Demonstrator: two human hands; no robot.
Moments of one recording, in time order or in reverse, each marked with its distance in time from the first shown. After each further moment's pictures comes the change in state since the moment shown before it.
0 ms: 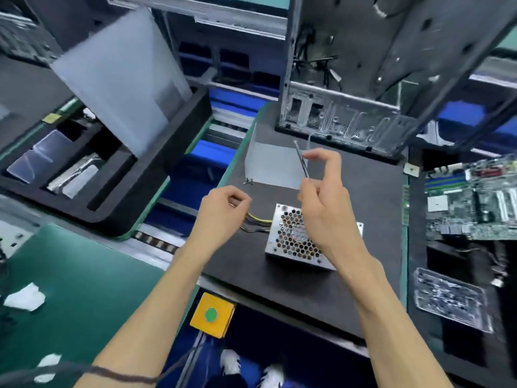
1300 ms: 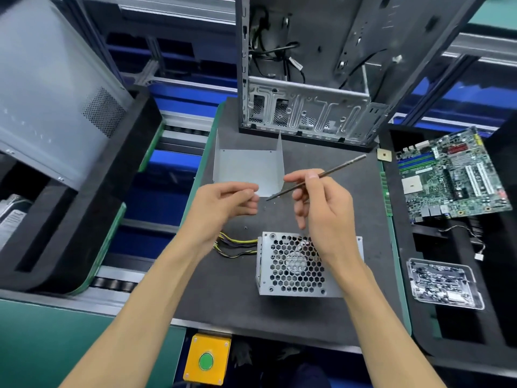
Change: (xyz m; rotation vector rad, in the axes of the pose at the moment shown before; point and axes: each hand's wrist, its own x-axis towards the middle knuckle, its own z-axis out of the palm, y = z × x) left_hand 0.071 0.025 0.020 -0.599 -0.351 -0.052; right_hand 0.037 0.035 0.011 0.269 0.299 0.135
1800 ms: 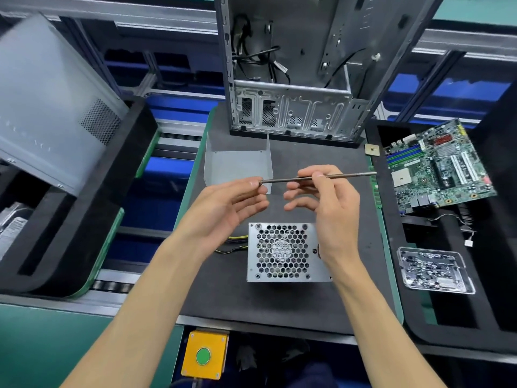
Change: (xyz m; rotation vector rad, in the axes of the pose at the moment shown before) left_hand -0.027 0.026 0.032 -0.394 -0.154 -0.203; right_hand -0.013 -0.003 -0.023 0.318 0.085 -0.024
